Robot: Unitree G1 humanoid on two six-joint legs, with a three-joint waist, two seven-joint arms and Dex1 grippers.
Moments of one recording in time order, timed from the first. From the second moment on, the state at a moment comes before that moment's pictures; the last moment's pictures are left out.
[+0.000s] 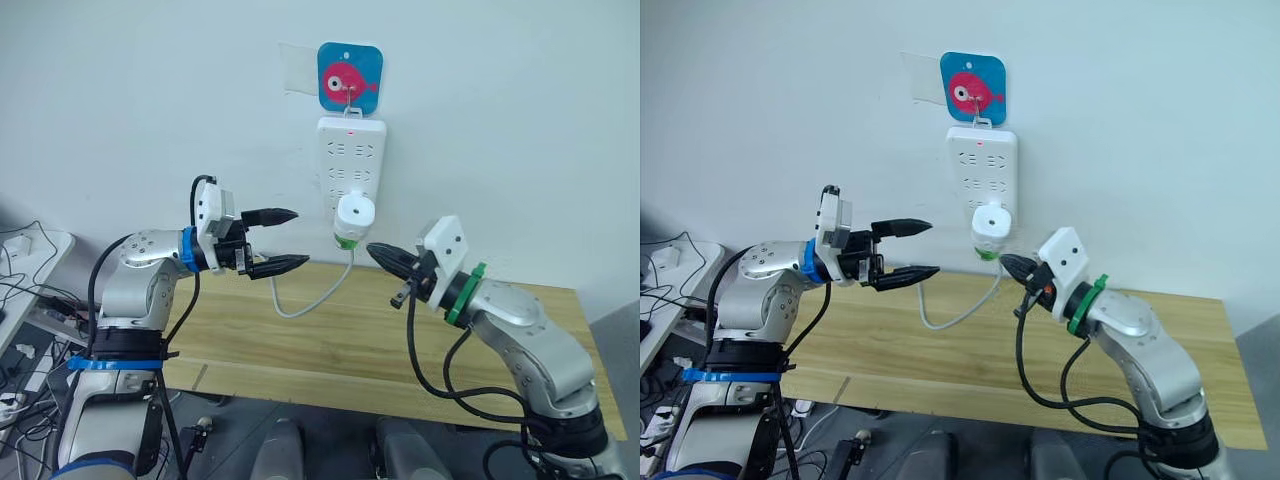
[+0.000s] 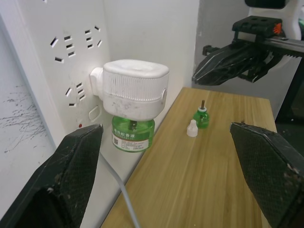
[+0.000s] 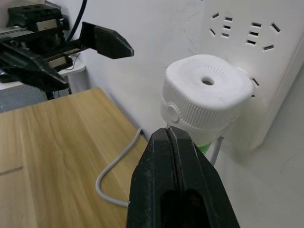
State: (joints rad) left arm -0.57 0.60 0.07 0.21 -0.46 0.20 -1.32; right arm -0.28 -0.41 0.10 -0.61 0.37 0.70 0.50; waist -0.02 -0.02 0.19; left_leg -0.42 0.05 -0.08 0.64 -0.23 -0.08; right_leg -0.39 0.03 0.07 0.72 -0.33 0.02
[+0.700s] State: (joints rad) left arm -0.55 0.72 0.06 0.20 -0.35 0.23 -1.19; right arm -0.13 -0.63 -0.19 -0.63 0.60 0.72 0.65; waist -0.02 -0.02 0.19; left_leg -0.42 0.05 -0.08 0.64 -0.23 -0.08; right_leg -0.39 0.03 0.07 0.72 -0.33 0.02
